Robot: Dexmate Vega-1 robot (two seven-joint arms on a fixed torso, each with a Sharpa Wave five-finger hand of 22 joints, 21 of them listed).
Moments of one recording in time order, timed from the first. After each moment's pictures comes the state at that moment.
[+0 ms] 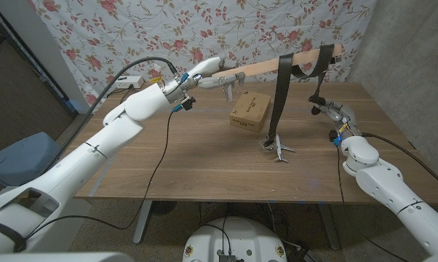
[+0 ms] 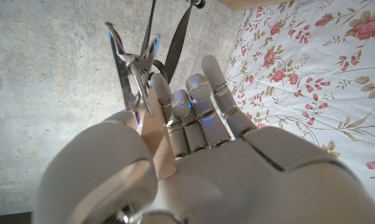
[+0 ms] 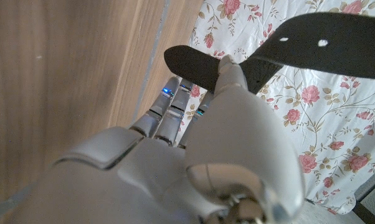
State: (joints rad) left arm 0.69 0.73 0.45 -1.79 -0.08 -0.52 -0.25; left_hand 0.67 0.06 0.57 0.17 0.68 0.70 0.02 0.87 0.71 0.78 -0.10 1.57 1.24 0.91 -0.12 1.44 1.22 0.47 -0.04 1.39 0.27; right arm -1.19 -0.64 -0.12 -1.74 0.58 0.05 -0.42; right_hand 1.30 0.15 -0.18 -0.10 0.46 1.00 -0.13 0.62 0.30 0.96 -0.19 0.34 0.42 0.65 -0.06 0.32 0.66 0.31 -0.04 0.66 0.21
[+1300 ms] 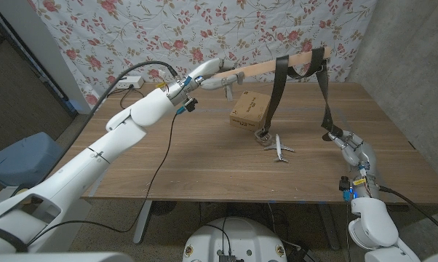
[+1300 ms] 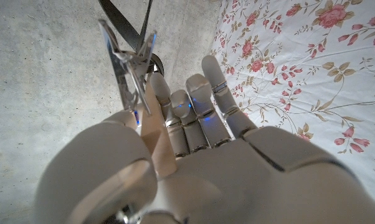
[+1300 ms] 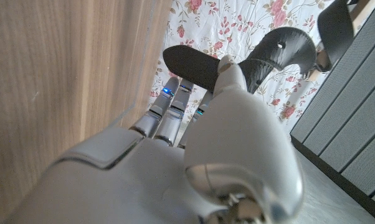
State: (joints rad) left arm 0.73 0.72 0.45 -1.83 0.05 -0.44 -0.12; left_hand 0.67 0.06 0.57 0.17 0.68 0.70 0.03 0.88 0.71 0.78 -0.10 1.57 1.24 0.91 -0.12 1.46 1.22 0.47 -0.04 1.39 0.26; right arm -1.71 -0.47 0.00 -1.98 0.34 0.51 -0.49; right_hand 1.31 0.15 -0.20 -0.09 0.46 1.01 -0.13 0.60 0.32 0.96 -0.18 0.33 0.42 0.65 -0.06 0.32 0.67 0.31 -0.04 0.67 0.21
